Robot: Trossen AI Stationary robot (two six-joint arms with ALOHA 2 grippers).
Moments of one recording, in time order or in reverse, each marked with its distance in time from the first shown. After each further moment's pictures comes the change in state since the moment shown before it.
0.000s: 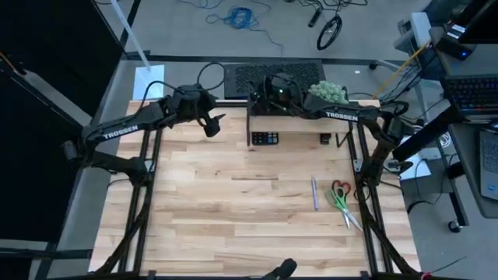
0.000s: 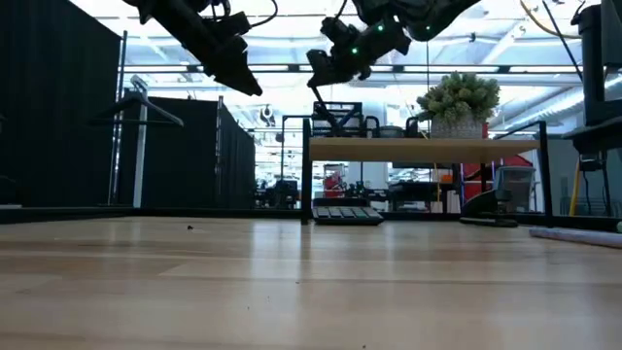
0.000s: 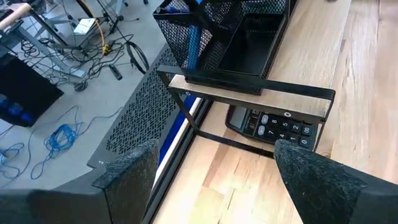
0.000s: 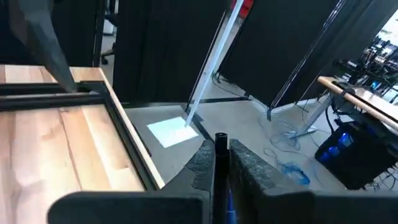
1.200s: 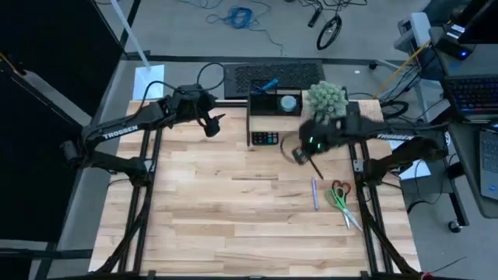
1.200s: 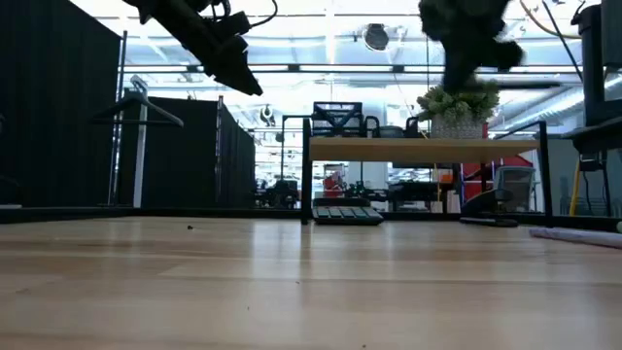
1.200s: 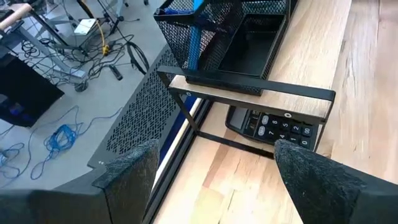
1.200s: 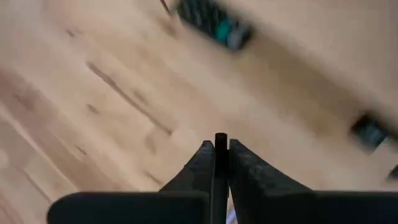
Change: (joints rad) left arm 0.000 0.000 0.000 0.002 0.000 -0.001; right arm 0.410 -0.443 -0.234 -1.220 -0.102 1.217
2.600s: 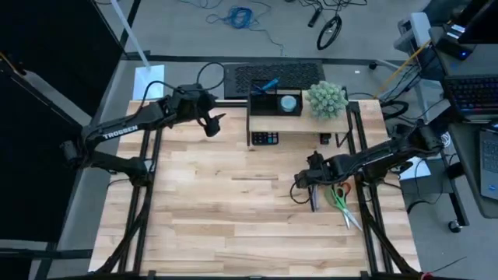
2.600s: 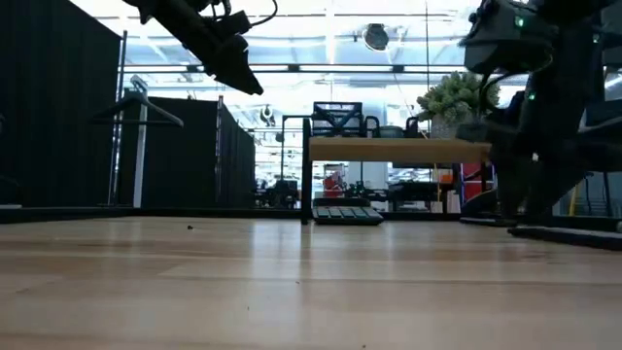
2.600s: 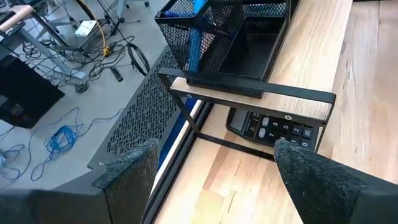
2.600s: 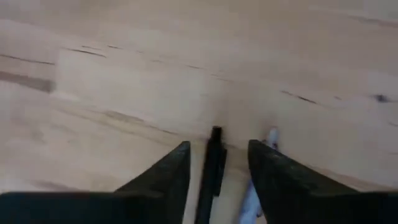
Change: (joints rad) left arm 0.000 0.000 0.000 0.006 0.000 0.000; right arm 0.217 0.022 -0.492 0.397 0.074 0.539
